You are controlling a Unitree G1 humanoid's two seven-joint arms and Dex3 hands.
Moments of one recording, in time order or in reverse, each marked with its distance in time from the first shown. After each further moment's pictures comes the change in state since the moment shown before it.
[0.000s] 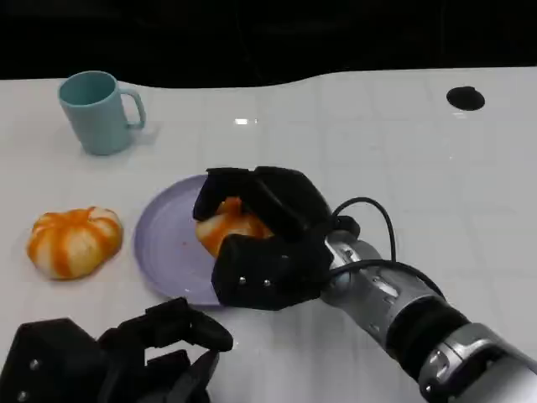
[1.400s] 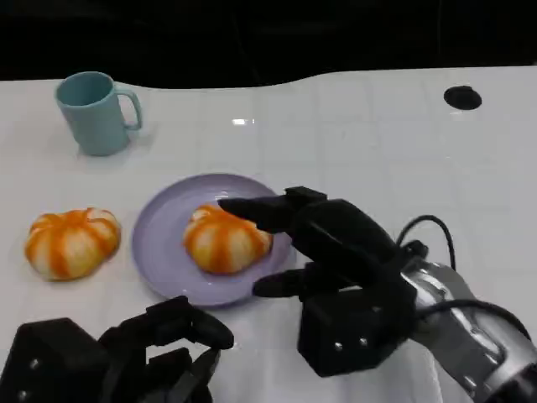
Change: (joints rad) left arm -0.006 -0.012 0.000 0.020 -0.002 -0.014 0.000; right arm 0.419 -0.329 -0.021 -0.795 0.060 0.012 0.323
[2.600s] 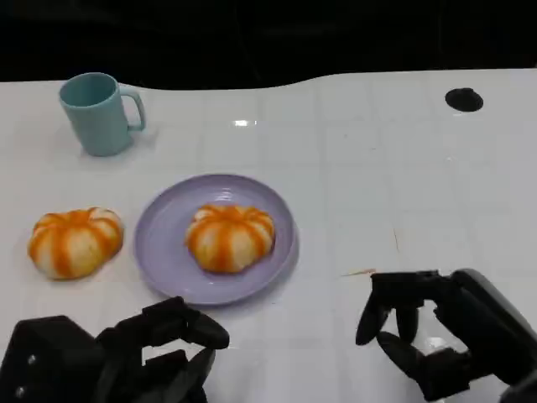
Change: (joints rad) left arm -0.007 0.006 0.014 0.009 -0.008 0.017 0.000; right arm 0.510 -0.174 -0.288 -0.374 0.262 -0.192 0.073
